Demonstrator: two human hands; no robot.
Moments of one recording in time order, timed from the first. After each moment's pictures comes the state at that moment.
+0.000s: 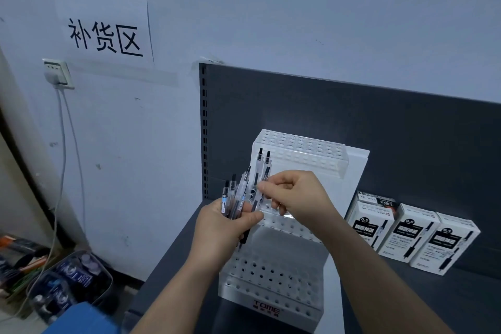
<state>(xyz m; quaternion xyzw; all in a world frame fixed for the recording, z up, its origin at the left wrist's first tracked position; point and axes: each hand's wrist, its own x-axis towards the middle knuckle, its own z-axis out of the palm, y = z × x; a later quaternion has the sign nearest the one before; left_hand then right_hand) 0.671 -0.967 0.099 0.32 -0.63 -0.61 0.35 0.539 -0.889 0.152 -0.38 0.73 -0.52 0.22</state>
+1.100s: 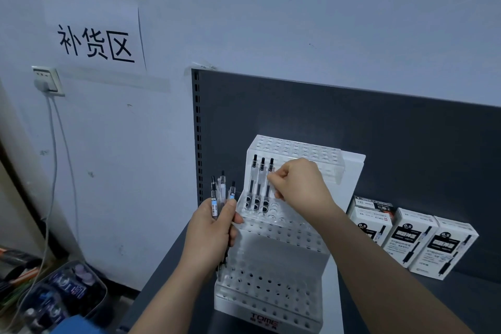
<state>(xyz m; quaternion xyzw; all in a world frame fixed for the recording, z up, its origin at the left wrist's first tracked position) 0.665 -0.979 0.096 0.33 -0.64 -0.59 0.36 0.505 -0.914 0.158 -0.42 0.84 -0.34 0.01</state>
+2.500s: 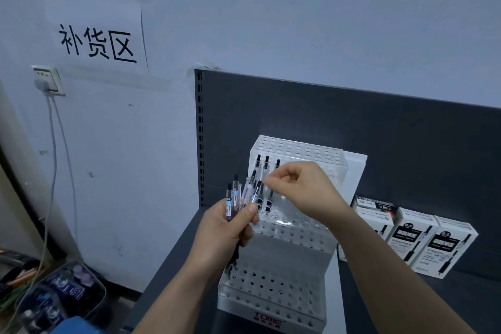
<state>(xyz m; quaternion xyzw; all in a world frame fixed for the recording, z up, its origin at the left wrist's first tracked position) 0.669 -0.968 0.109 0.25 -0.62 -0.66 0.33 0.526 -0.891 0.176 -0.43 0.77 -0.45 0.14</state>
